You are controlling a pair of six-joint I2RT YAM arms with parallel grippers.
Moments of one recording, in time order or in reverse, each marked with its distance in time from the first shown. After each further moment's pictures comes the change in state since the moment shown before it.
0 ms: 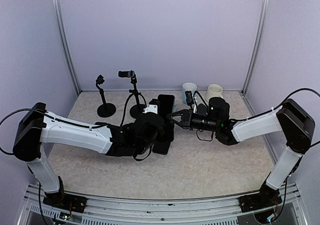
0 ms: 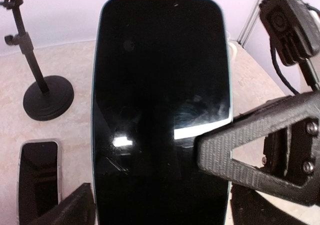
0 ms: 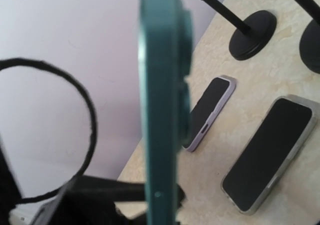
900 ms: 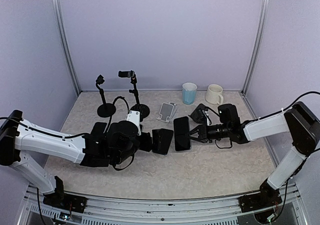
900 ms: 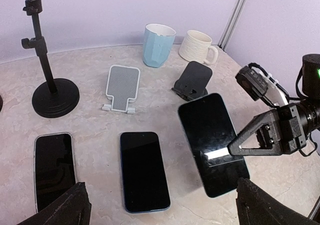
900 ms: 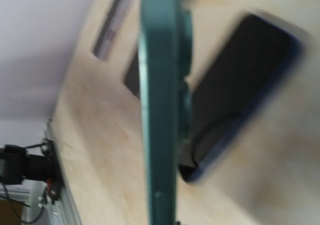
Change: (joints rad) left arm -0.047 -0.274 -0.296 0.129 0.032 0.061; right arm -0.193 -0.078 -0.111 -0.422 -0.210 -0.217
